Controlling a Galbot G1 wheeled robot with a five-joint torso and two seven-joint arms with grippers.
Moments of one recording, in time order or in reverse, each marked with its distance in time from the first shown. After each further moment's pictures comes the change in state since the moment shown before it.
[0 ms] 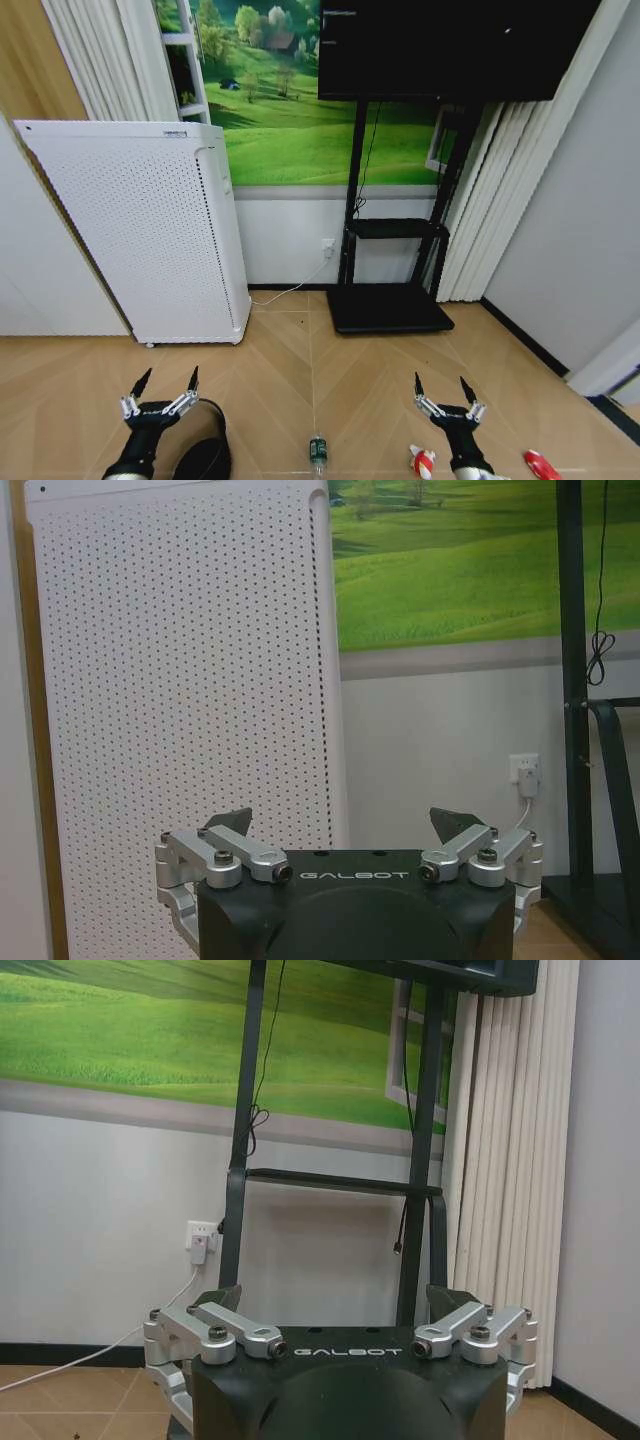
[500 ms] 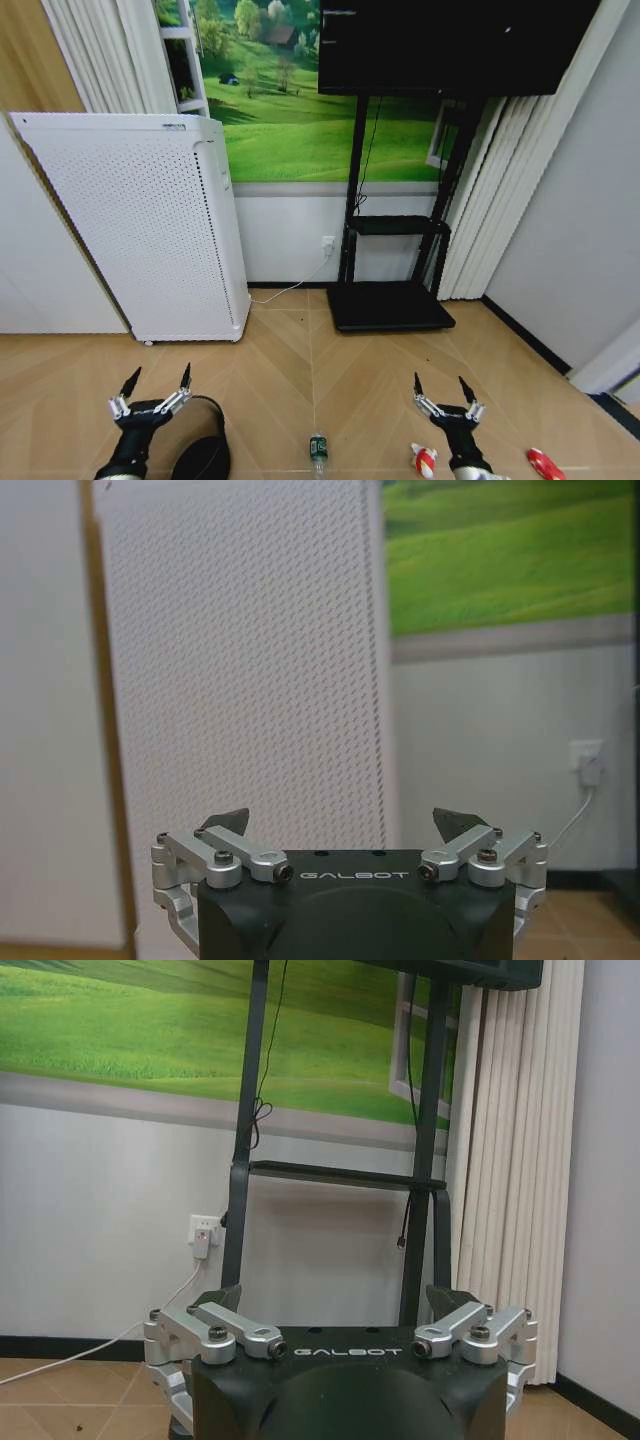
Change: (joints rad) left arm 0.006 -0.003 -0.014 -0.012 -0.008 -0.027 -0.035; right arm 0.005 -0.005 -0.002 -0.007 0.000 0.002 0.000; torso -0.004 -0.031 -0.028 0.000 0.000
